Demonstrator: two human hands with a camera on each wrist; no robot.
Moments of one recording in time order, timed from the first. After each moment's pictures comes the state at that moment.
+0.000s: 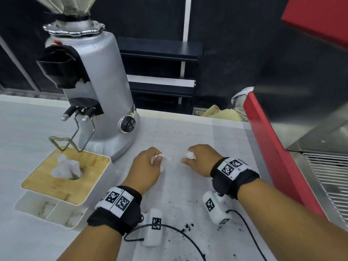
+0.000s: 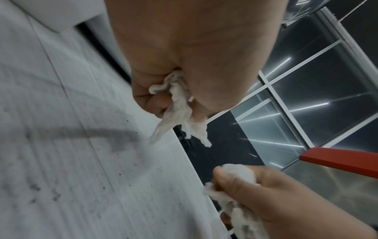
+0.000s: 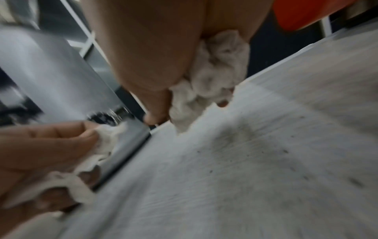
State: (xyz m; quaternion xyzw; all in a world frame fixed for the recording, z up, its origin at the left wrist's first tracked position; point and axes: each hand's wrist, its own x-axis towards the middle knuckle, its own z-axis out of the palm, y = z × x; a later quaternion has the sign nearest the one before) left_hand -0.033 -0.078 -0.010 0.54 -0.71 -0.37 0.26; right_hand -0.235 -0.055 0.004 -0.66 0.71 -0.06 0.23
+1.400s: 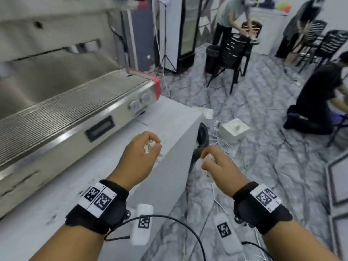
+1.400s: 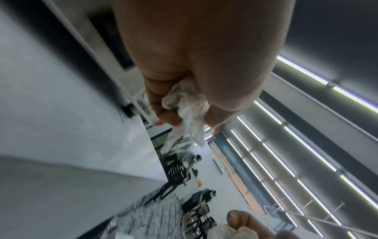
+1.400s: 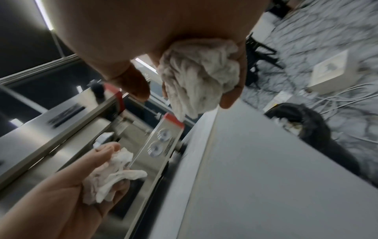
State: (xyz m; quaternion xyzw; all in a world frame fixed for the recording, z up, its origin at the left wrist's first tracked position) left_hand -0.489 0.472 0.058 0.05 -0.88 -0.47 0.11; right_hand -0.515 0.705 0.036 -0.11 0.86 -0.49 0.11
